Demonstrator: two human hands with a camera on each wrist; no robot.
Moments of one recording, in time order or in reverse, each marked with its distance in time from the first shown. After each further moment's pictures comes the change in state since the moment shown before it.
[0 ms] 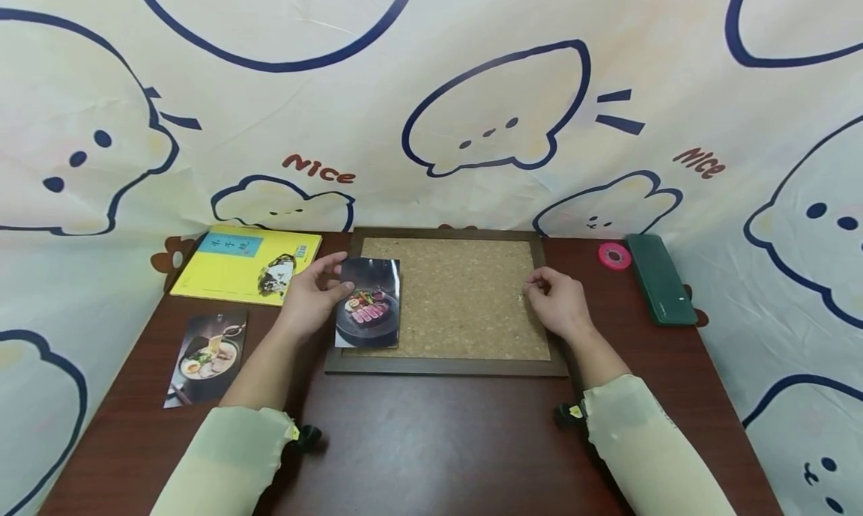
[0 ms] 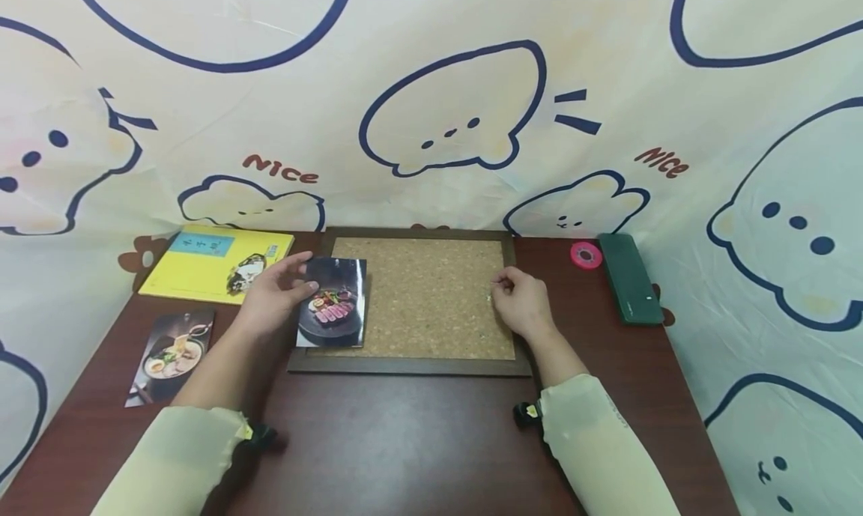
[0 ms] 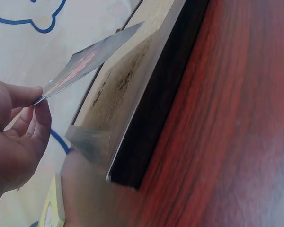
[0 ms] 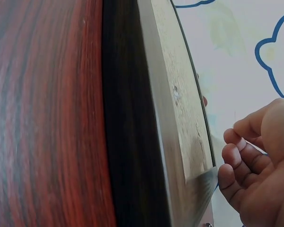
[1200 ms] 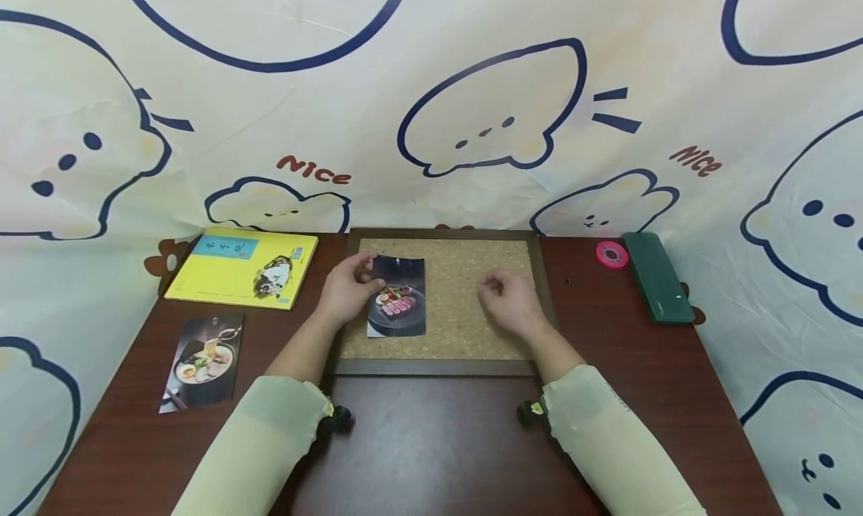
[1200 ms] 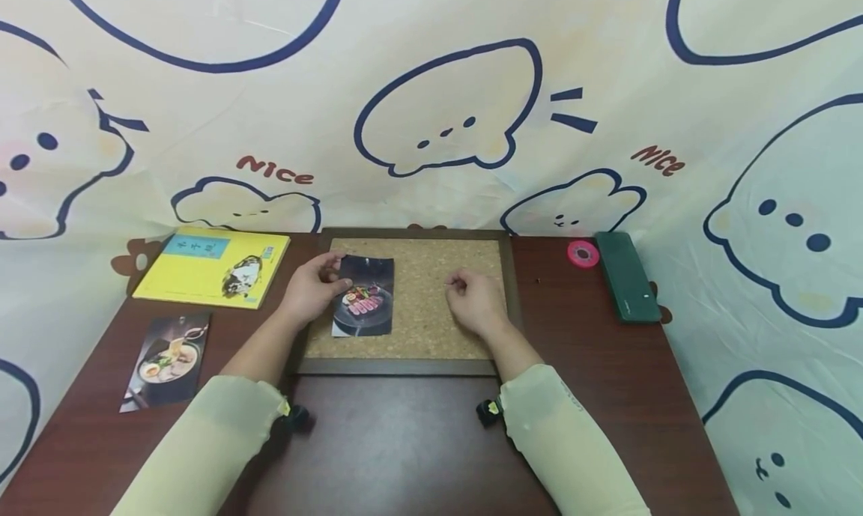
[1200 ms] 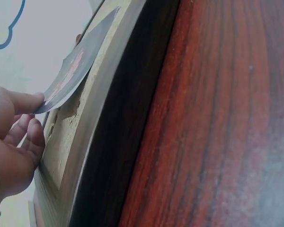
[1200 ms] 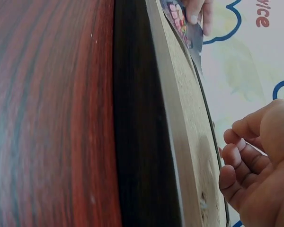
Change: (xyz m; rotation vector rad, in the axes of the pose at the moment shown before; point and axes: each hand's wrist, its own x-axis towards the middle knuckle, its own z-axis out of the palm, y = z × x) left_hand 0.038 -0.003 0.050 0.154 -0.038 0.115; right_hand 0.005 -0.044 0.048 0.075 -0.146 -0.015
